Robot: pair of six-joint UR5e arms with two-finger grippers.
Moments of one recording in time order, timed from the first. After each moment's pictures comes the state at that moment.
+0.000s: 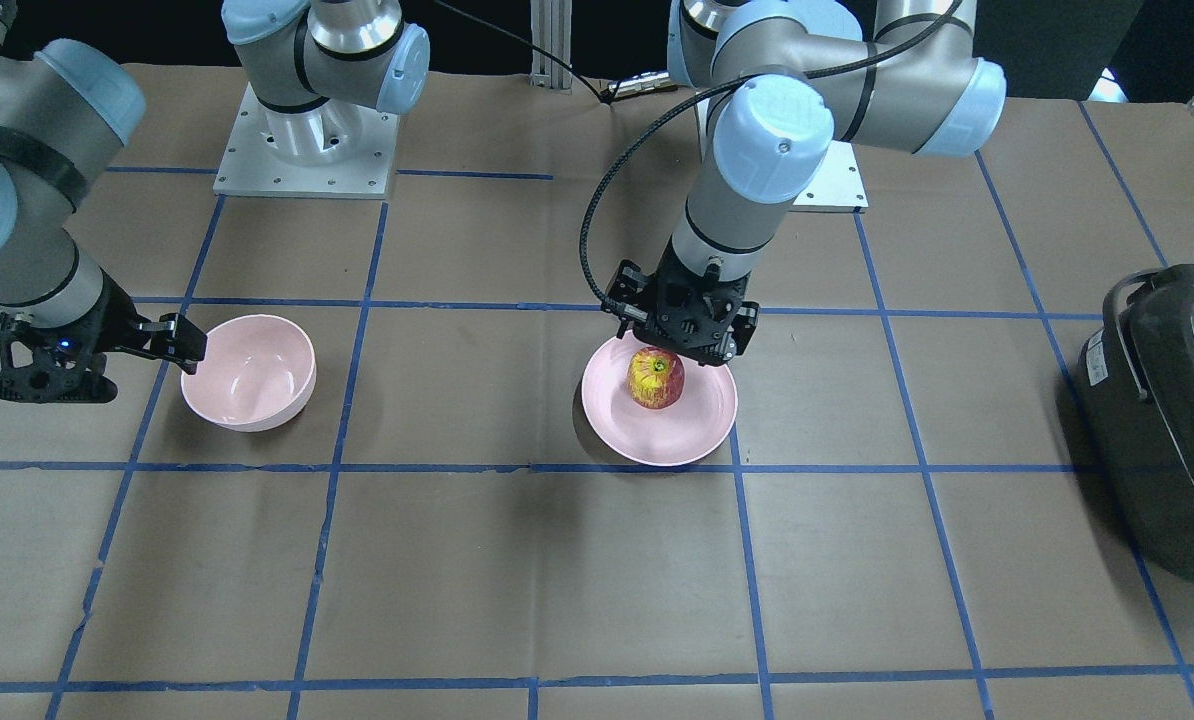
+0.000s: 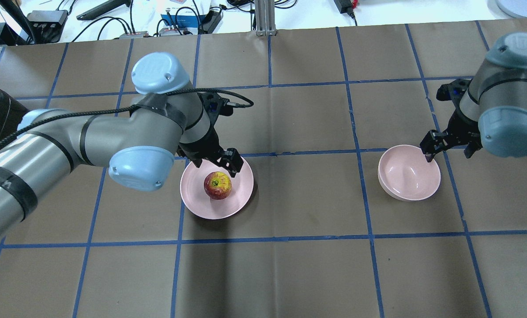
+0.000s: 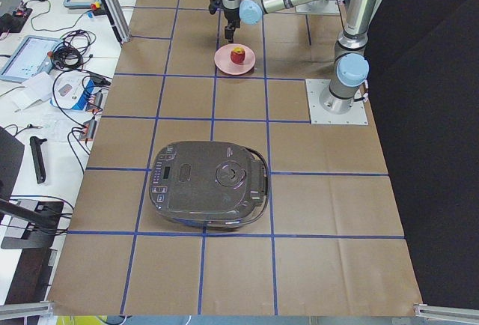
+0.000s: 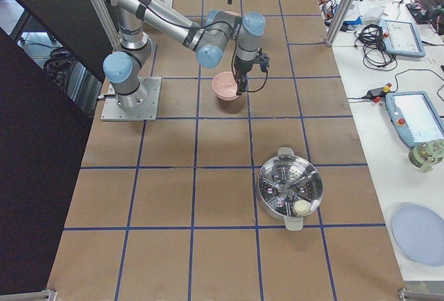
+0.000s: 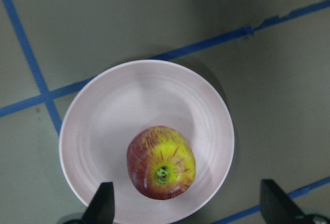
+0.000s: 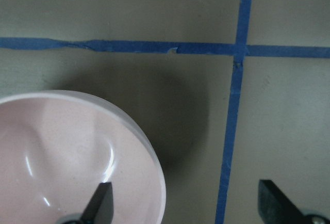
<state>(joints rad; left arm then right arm) -1.77 -1.74 -1.94 -1.12 1.49 0.22 1.23 -1.40 2.01 -2.08 -1.67 -0.37</state>
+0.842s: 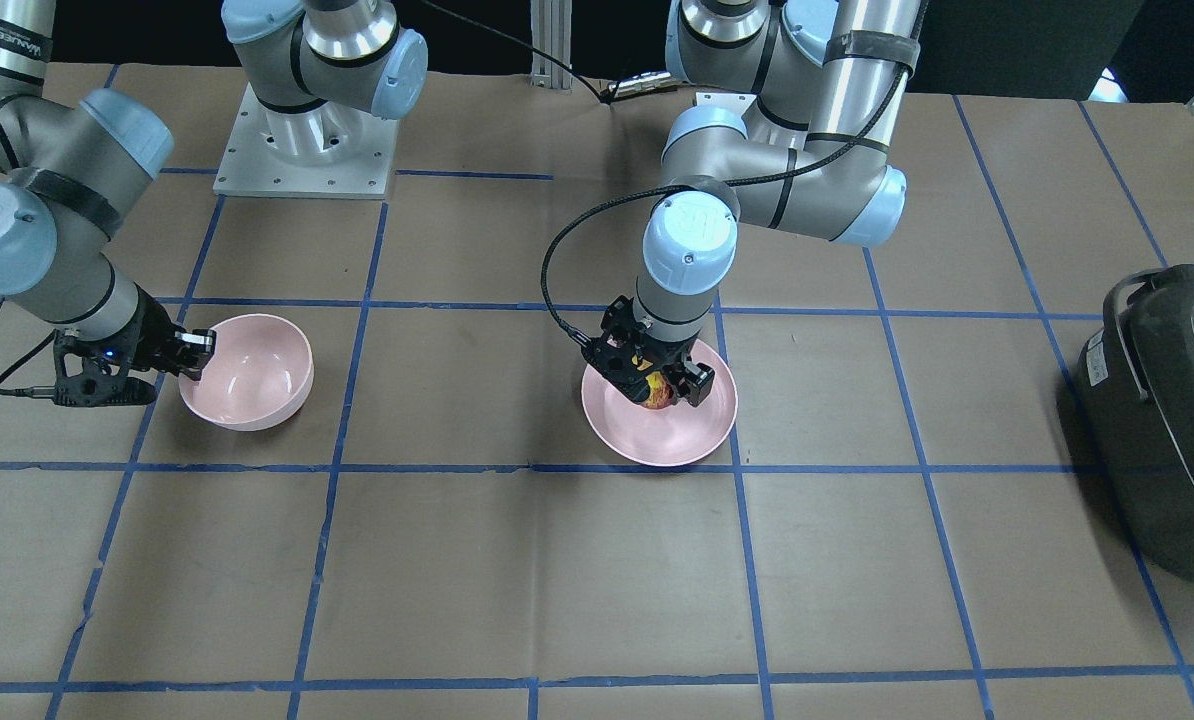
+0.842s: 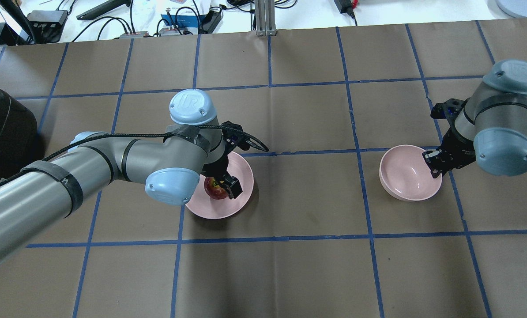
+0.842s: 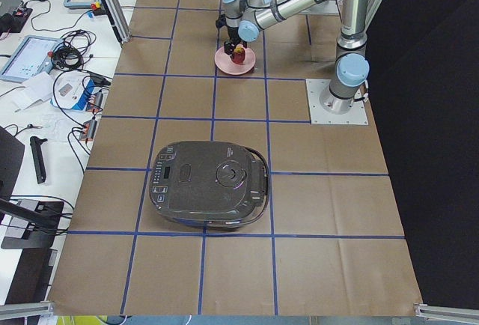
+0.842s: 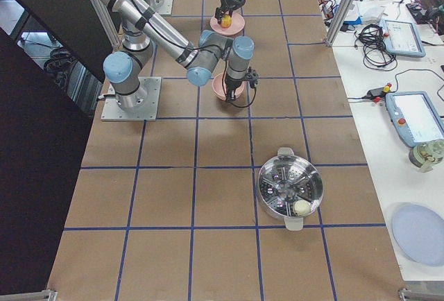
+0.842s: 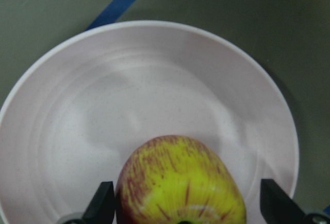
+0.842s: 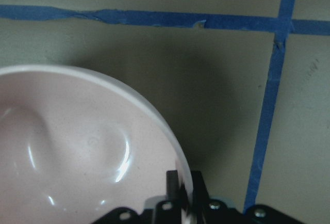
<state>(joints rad) -1.80 -1.88 -1.99 -0.96 1.56 0.56 1.21 -1.39 2.06 -2.11 -1.61 -0.41</state>
